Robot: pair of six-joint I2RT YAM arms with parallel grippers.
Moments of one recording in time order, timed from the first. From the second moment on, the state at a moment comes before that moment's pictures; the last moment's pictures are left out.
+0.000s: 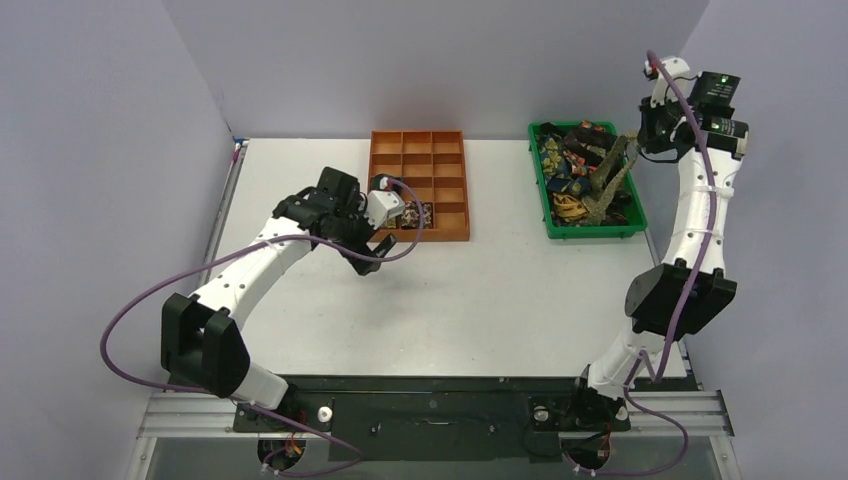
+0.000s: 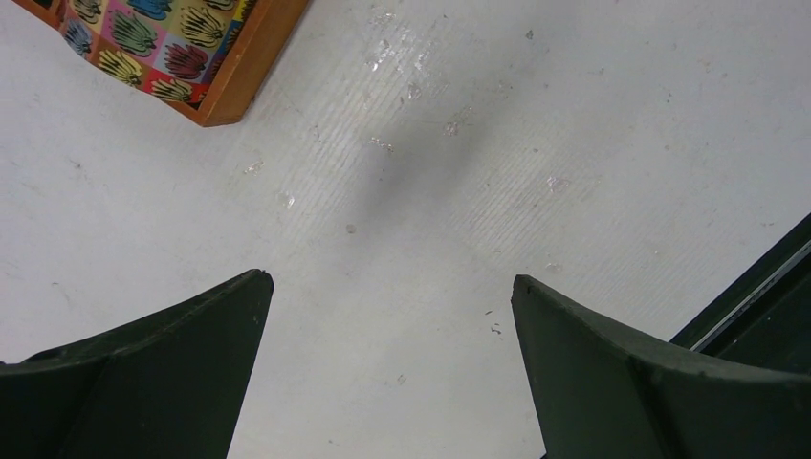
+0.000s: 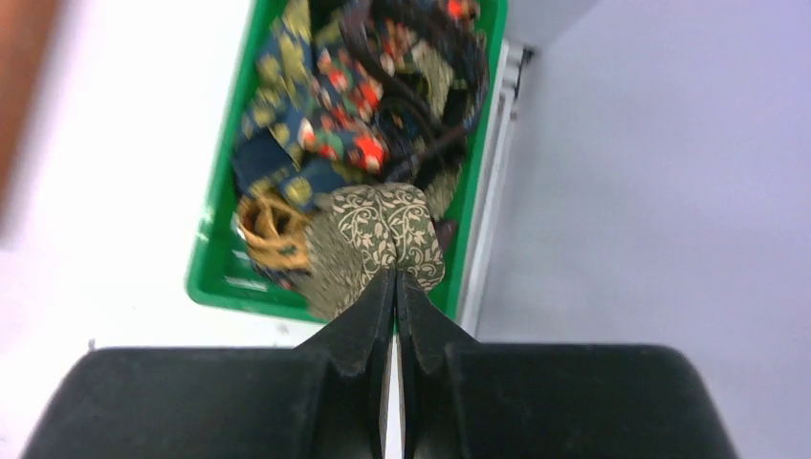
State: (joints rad) left arm -0.45 1.49 1.27 -0.82 0.24 0.44; right arm -0.31 1.83 2.09 -0.95 -0.30 -0.51
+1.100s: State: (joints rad) left arm -0.18 1.54 1.67 -0.59 0.50 0.02; right arm 0.39 1.39 2.14 -0.37 -0.52 0.24
